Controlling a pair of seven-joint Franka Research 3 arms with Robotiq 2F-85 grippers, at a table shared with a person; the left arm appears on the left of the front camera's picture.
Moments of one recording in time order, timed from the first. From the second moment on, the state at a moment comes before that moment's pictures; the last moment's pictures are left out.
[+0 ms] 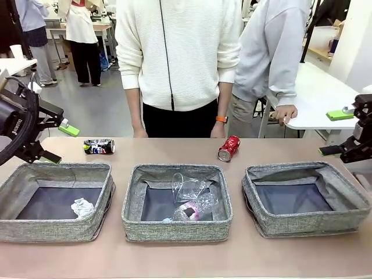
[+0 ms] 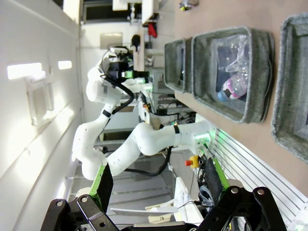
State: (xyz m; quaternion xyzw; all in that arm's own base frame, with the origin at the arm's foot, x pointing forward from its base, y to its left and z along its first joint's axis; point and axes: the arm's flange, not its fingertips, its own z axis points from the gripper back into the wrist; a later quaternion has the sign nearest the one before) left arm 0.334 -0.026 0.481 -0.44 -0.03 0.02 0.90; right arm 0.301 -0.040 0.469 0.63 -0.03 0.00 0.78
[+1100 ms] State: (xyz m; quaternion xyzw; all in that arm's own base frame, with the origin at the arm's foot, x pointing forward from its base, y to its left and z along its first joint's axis) left arm 0.334 -0.026 0.481 -0.44 -0.03 0.02 0.90; right arm 0.301 -0.040 0.469 0.63 -0.03 0.00 0.78
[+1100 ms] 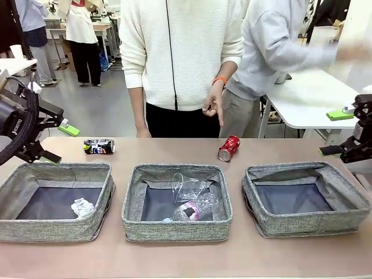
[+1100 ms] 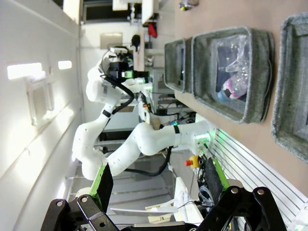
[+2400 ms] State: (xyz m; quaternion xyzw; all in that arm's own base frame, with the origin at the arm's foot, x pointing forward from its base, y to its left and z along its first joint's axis) left arm 0.333 -0.026 0.482 -0.43 -0.03 0.02 0.90; right arm 0.460 0.101 0.432 0.19 -0.02 -0.15 0.97
